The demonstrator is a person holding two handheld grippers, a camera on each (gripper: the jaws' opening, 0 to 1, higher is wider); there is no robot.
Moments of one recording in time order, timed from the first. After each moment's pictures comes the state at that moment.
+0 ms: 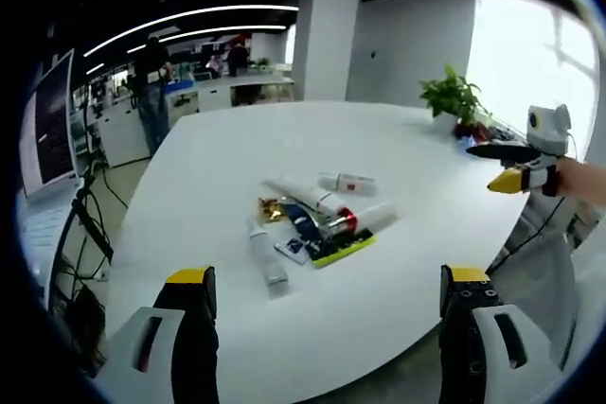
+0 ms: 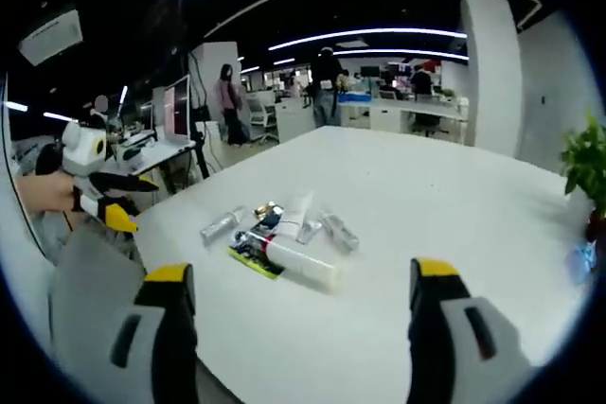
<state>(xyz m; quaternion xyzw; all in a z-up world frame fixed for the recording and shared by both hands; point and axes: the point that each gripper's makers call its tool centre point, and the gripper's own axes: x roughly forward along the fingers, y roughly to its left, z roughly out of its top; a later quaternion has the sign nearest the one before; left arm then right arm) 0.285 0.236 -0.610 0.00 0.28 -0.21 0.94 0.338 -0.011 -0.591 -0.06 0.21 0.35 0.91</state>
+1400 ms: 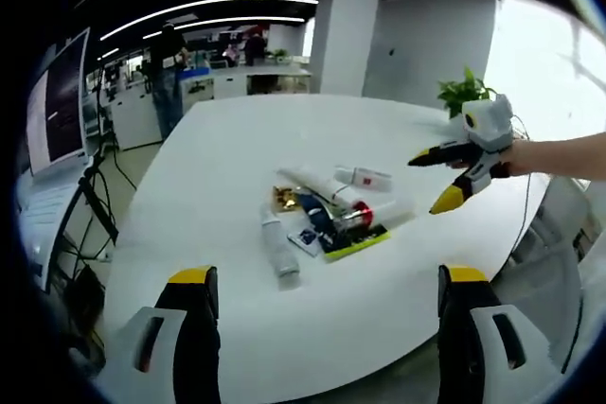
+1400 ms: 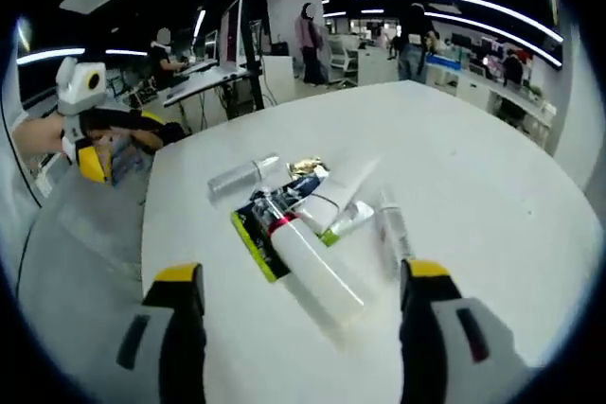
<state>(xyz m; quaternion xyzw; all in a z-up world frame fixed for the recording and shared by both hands) 0.290 0.247 -0.621 -0.02 0.30 -0.17 0.94 0.407 0.063 -0.671 -0.16 0.29 0.51 0.80</state>
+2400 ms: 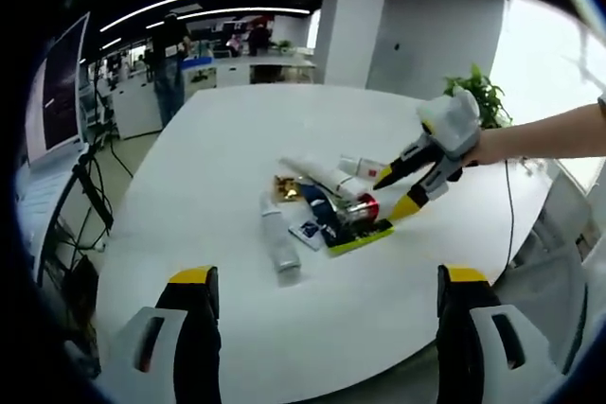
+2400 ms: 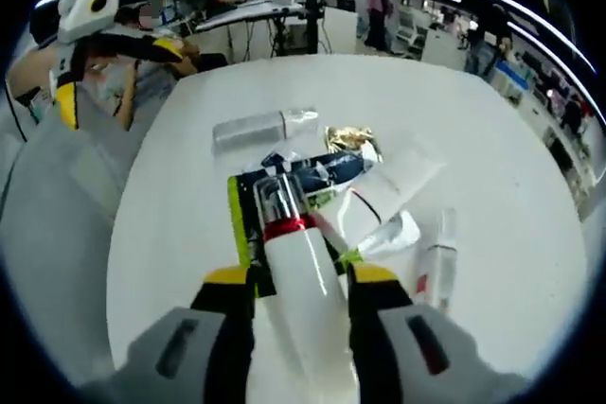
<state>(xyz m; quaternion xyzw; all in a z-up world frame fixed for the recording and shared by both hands) 0.298 0.247 -0.638 -0.03 0.32 -0.17 0.93 0.419 0.115 -0.730 -0.33 0.31 0.59 0.66</state>
